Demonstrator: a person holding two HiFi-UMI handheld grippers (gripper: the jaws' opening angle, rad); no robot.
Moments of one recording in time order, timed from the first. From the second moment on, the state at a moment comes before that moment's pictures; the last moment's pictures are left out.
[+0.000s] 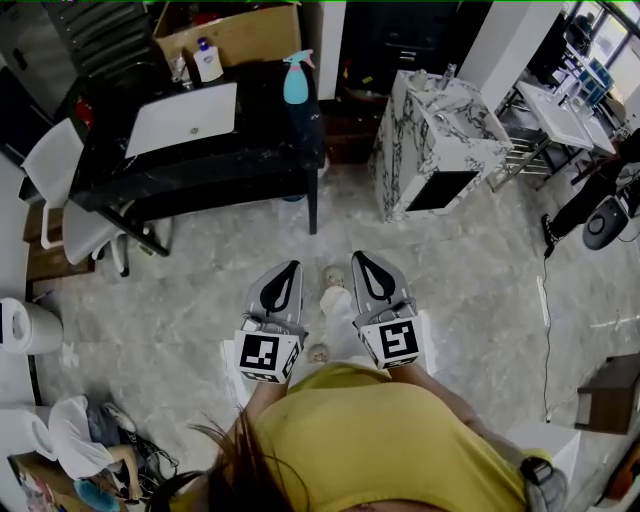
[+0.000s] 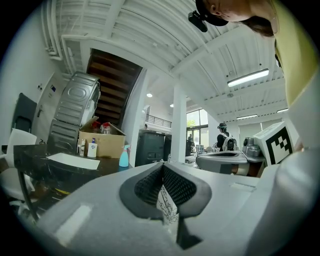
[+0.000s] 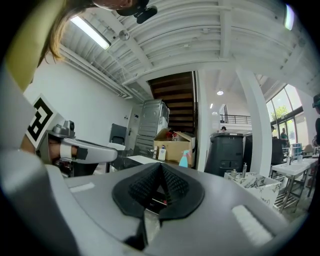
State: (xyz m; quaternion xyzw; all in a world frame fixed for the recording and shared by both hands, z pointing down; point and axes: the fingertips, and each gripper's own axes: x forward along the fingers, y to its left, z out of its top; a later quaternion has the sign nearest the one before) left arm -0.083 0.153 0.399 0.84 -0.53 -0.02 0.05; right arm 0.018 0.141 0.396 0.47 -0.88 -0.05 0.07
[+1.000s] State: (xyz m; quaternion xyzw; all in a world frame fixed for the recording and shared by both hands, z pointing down) left arm -0.097 -0.153 0.404 0.83 -0.56 -0.03 0.04; right arm -0.009 -0.184 0.410 0.43 -0.90 -0.05 0.05
